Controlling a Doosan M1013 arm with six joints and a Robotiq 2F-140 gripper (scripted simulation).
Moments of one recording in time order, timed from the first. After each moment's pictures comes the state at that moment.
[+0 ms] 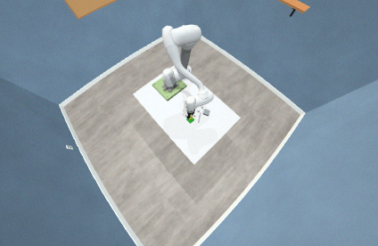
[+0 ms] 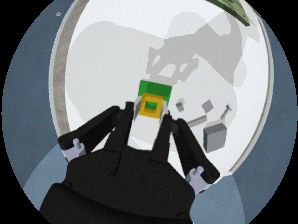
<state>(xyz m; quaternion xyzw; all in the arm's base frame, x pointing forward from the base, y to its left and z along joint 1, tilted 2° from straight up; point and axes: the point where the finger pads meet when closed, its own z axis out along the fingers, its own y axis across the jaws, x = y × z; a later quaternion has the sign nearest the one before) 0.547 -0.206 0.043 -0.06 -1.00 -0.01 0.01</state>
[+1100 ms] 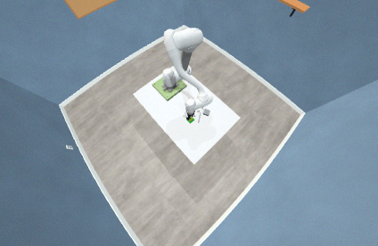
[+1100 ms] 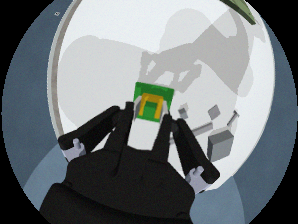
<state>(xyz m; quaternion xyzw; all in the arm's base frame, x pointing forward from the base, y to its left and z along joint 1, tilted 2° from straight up) 0.545 -0.205 -0.001 -0.06 -1.00 -0.01 0.00</state>
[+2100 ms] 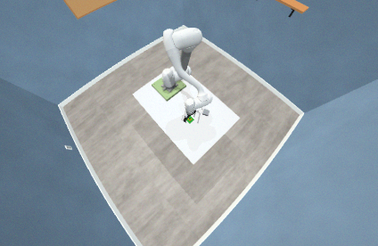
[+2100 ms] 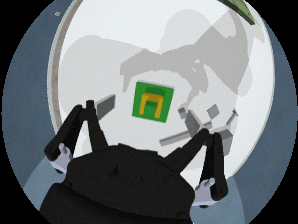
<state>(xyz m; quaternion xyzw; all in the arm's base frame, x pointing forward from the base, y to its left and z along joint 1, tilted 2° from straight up) 0.545 -0.205 0.004 -0.06 -1.00 -0.01 0.01</state>
